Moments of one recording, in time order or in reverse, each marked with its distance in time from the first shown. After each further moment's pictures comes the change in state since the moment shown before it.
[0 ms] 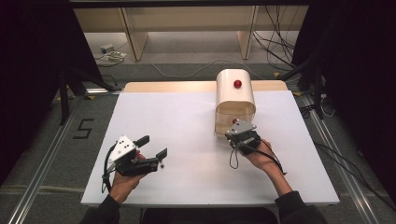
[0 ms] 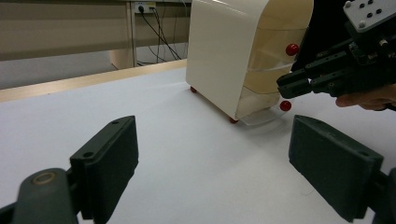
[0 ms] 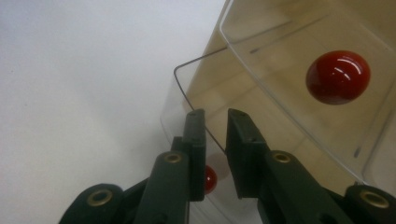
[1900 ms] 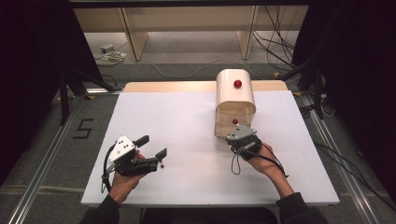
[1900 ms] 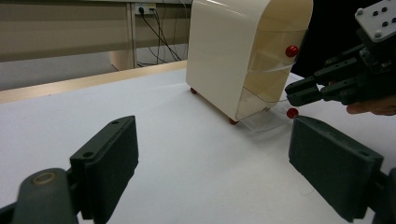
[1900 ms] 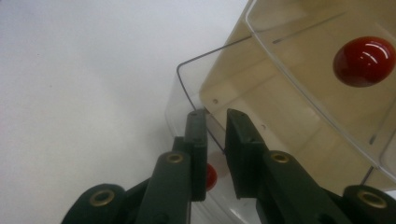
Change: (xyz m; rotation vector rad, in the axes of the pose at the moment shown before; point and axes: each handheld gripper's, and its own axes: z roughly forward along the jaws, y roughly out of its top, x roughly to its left) left arm 0.000 0.001 -0.001 -0.004 0.000 0.000; right arm 0.009 -0.006 -0.009 0.009 0.023 -0.040
